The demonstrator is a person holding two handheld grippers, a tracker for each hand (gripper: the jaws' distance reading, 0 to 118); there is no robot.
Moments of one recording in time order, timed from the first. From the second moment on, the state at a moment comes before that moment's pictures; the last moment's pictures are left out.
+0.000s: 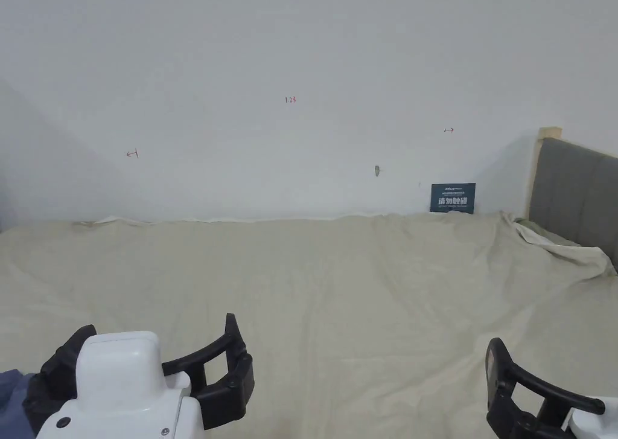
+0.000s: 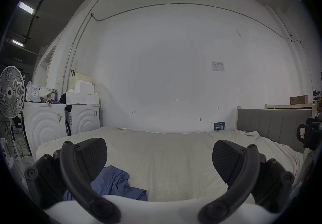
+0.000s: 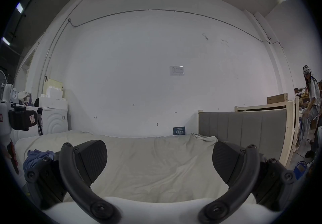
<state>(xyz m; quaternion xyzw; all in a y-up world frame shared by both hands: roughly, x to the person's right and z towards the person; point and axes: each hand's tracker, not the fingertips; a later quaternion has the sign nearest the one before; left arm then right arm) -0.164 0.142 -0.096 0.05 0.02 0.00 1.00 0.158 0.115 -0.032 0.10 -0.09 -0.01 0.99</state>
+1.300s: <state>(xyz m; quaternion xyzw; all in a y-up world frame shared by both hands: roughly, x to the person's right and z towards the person) -0.184 0.151 -0.122 -0.01 -0.04 0.01 1.00 0.158 0.137 -0.041 0.07 -0.08 -0.02 0.99</state>
